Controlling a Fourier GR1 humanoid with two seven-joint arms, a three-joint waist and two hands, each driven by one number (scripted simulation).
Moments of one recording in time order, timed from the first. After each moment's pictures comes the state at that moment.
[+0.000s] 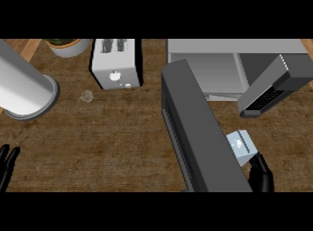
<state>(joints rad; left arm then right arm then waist) 0.47 0.01 0.17 -2.12 0.19 -0.34 -0.20 0.02 -0.05 -0.04 -0.85 -0.27 -0.15 -0.98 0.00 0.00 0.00</state>
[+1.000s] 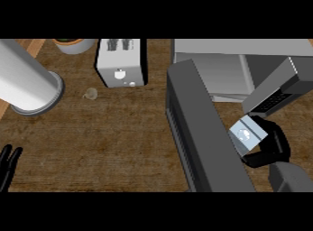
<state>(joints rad) 0.47 0.01 0.18 -2.09 0.19 -0.37 -0.22 -0.27 -0.29 0.03 -0.76 -0.33 0.38 -0.79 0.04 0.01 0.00</state>
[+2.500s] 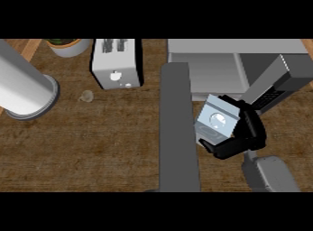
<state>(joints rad) 0.49 0.04 0.37 -2.04 0.31 -0.48 -0.24 -0.23 -0.12 0.12 -1.37 -0.27 0.16 -0.30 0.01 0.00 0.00</state>
